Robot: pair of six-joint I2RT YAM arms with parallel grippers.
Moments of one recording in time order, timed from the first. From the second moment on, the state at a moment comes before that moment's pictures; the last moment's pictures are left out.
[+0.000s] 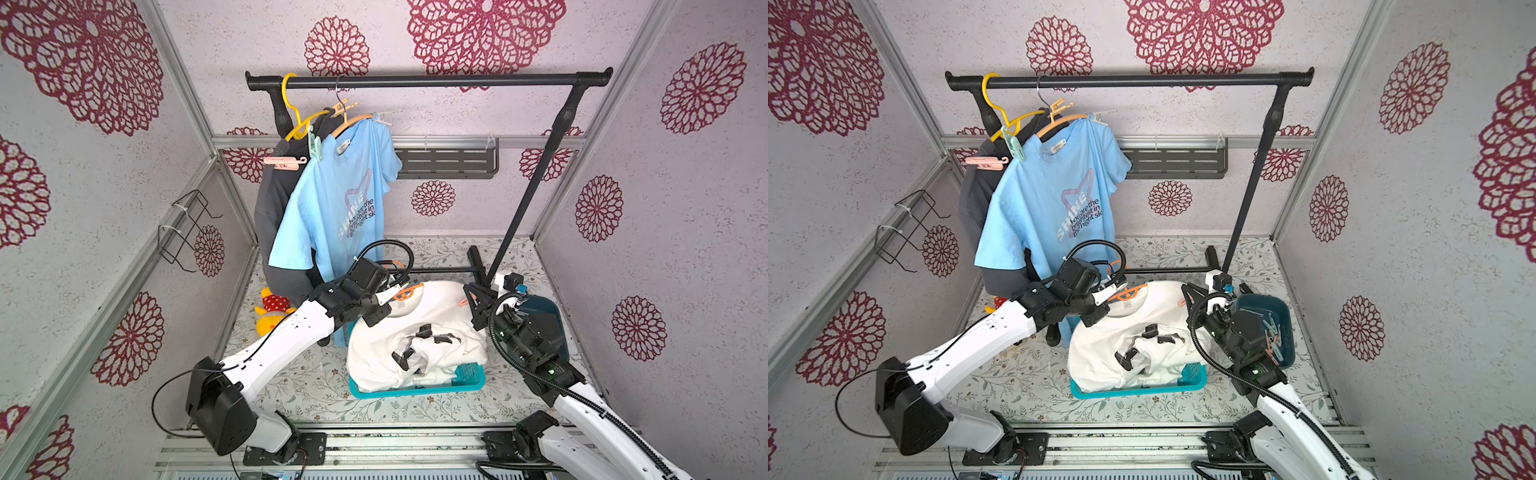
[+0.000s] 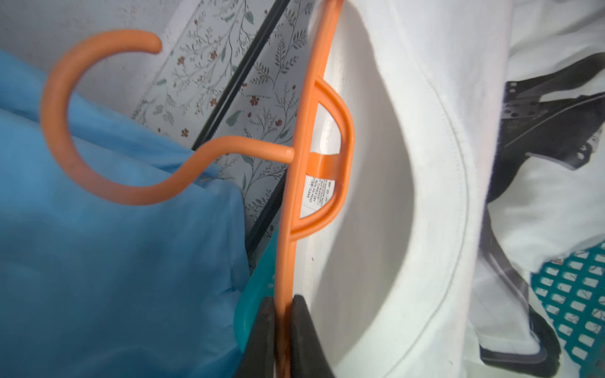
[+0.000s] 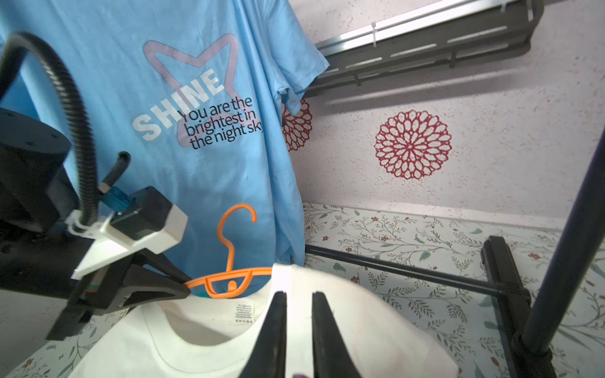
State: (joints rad) left arm -0.71 1.44 1.32 -0.73 -0.10 0.42; right arm 0.48 0.74 0.56 0.23 -0.09 0.22
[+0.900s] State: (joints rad) left arm -0.82 1.02 1.17 -0.52 -0.30 1.07; right arm 0.48 0.73 0.79 0.21 -0.48 -0.07
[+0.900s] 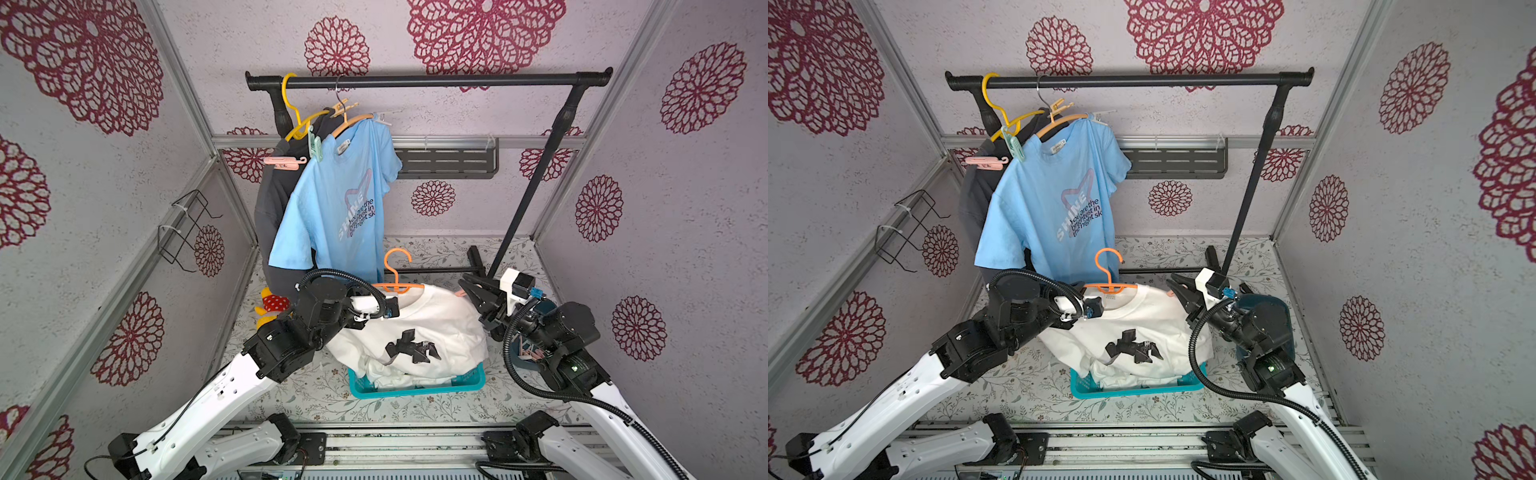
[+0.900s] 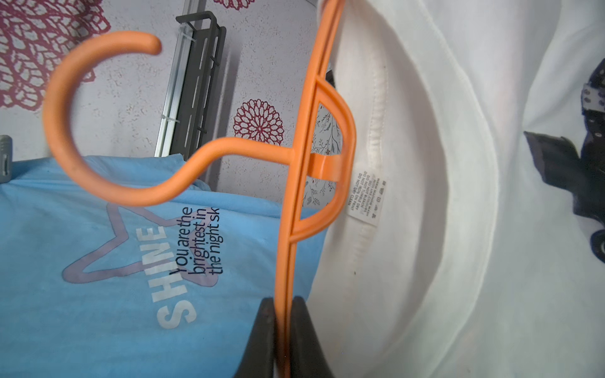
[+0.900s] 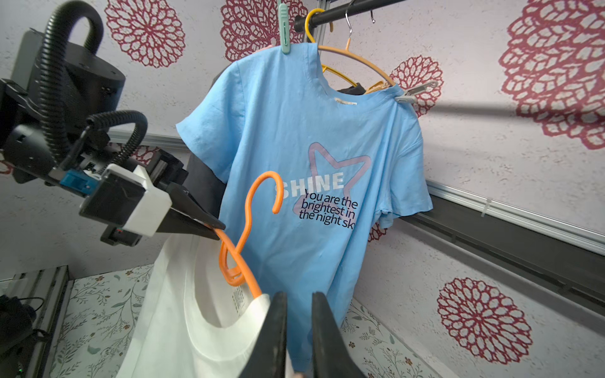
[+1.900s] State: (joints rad) left arm -0.82 0.94 1.07 -0.38 -0.21 1.16; right arm 0.48 0.82 0.73 0.36 -0.66 0.12
